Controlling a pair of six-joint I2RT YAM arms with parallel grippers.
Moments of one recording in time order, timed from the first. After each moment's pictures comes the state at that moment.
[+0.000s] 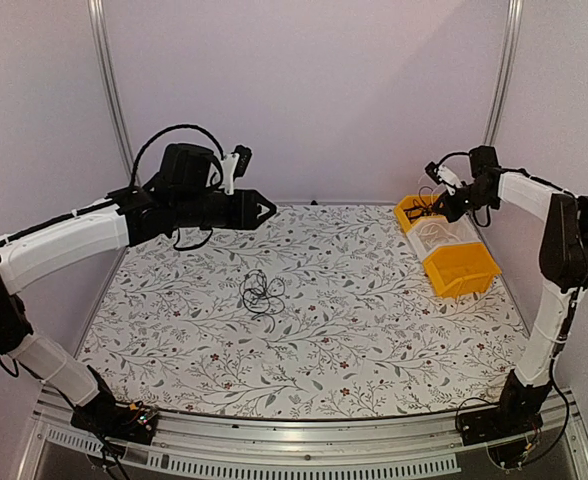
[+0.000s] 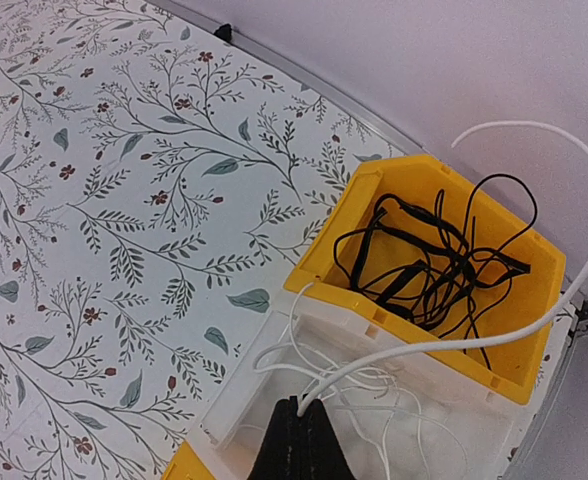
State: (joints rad) left arm -0.72 1.48 1.29 -0.25 0.10 -0.39; right arm 0.01 1.93 1.62 -0.52 -0.40 -0.59
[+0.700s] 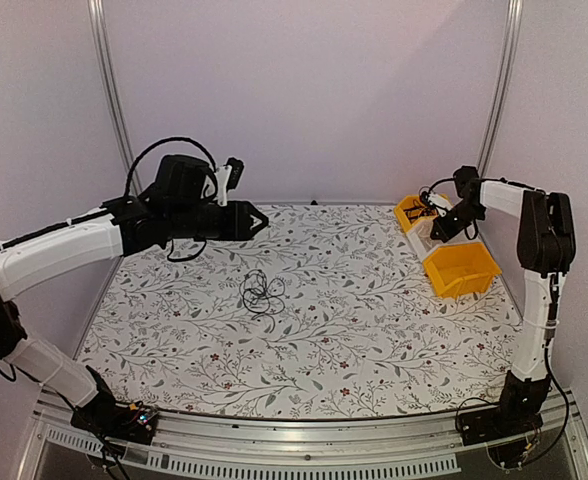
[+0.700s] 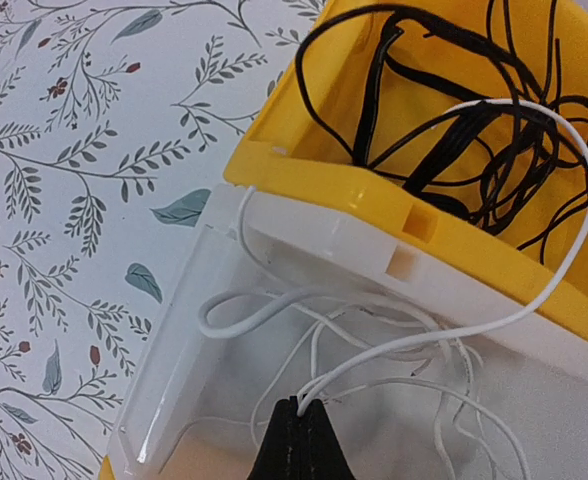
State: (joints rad) left arm -0.72 1.43 1.21 -0.27 0.07 -0.45; right arm 0.01 2.18 1.76 -0.68 -0.25 -0.55
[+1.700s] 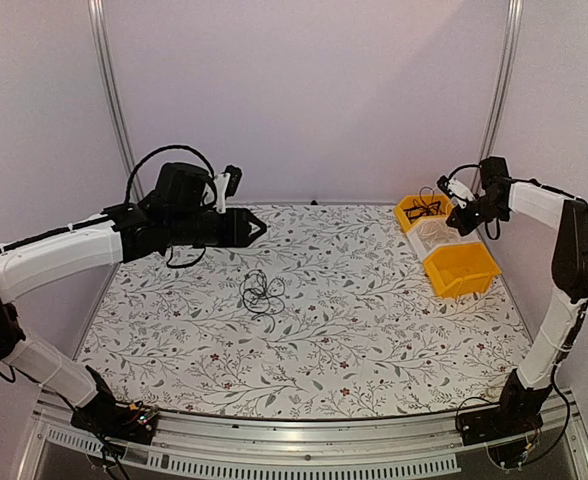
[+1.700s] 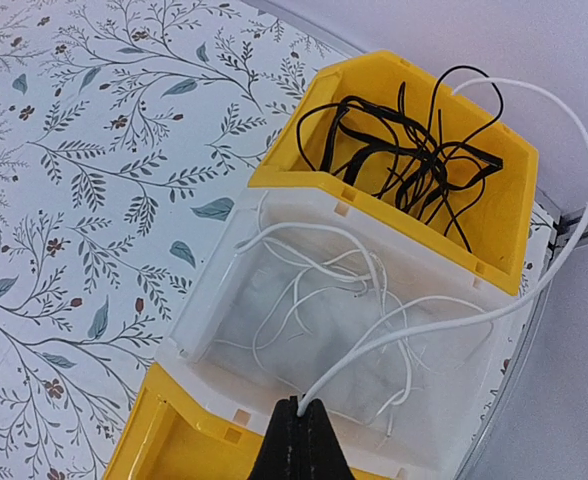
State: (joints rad) left arm -0.72 1.42 1.15 -0.24 0.06 -0.47; right arm -0.03 1.84 1.47 -0.54 -0.27 -0.60
